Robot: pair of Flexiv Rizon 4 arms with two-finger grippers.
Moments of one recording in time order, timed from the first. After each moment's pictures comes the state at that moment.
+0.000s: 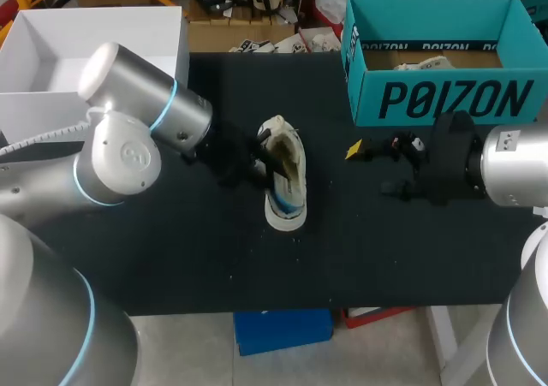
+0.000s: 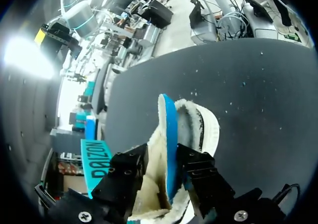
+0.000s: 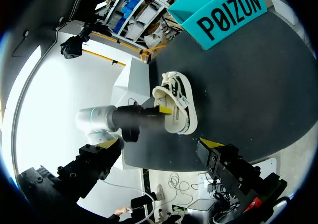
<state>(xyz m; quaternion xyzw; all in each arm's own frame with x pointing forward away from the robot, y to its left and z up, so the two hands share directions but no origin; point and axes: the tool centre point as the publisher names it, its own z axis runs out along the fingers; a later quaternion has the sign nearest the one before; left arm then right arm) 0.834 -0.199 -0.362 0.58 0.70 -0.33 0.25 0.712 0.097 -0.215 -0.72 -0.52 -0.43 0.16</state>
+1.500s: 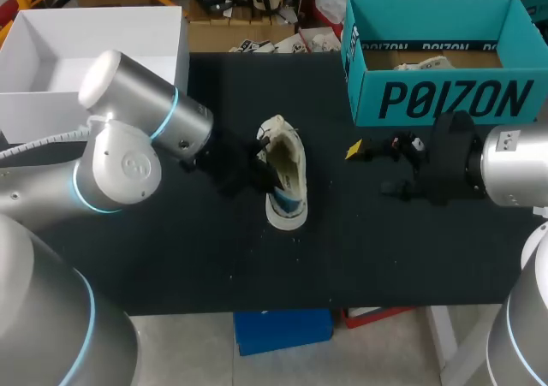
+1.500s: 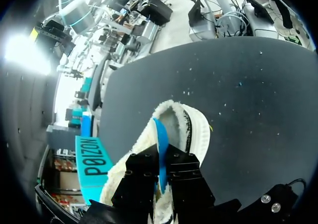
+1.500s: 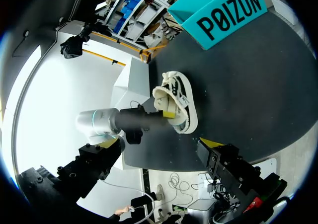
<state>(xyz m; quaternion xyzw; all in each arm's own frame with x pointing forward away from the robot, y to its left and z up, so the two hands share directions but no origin) 0.833 -0.193 -0.378 0.57 0.72 -0.31 0.25 0.712 0.097 -0.215 -0.72 -0.52 -0.43 0.16</state>
